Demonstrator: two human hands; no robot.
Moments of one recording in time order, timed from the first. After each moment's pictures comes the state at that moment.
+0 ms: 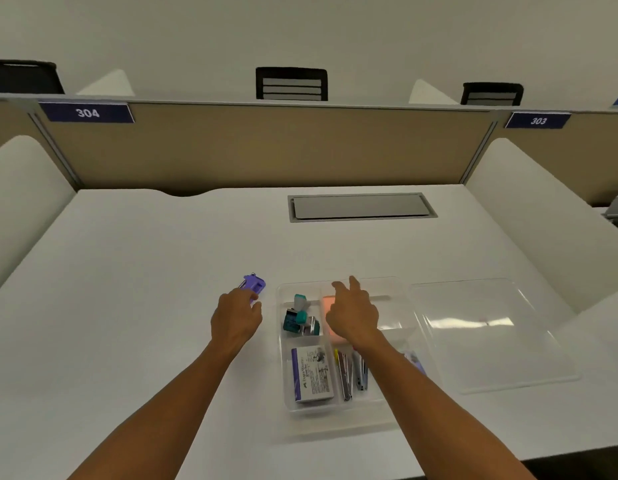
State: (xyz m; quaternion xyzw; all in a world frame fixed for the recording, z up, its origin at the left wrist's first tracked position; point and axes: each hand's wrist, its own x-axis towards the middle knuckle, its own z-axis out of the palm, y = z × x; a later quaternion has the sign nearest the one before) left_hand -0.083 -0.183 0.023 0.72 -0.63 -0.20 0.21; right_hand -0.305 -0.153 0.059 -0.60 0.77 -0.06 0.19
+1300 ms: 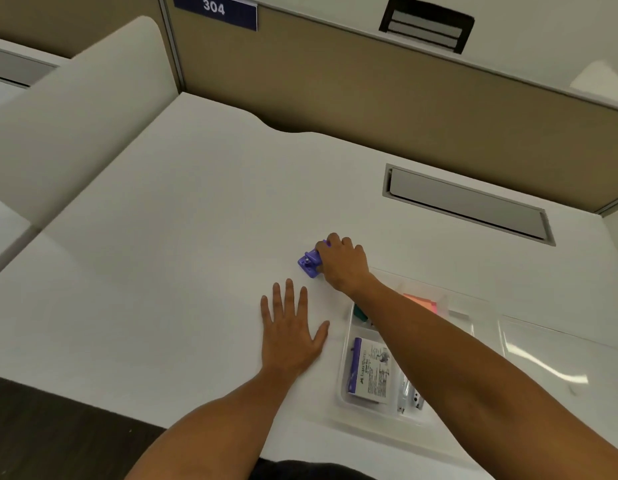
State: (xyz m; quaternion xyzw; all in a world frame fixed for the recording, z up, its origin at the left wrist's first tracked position) left_hand -0.070 -0.108 -0.057 0.76 -0.64 -0.10 0.07; right_hand -0.160 -0.260 0.016 -0.84 0.52 0.12 0.03
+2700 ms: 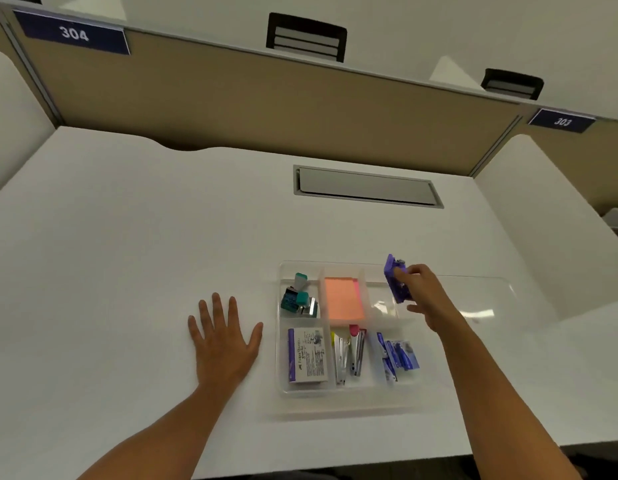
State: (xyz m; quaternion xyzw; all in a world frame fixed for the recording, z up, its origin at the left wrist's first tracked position) left_hand -0.070 -0.103 -0.064 0.75 -0.66 -0.08 0.06; right_hand -0.416 -0.153 0.087 -0.35 0.78 -0.30 0.42
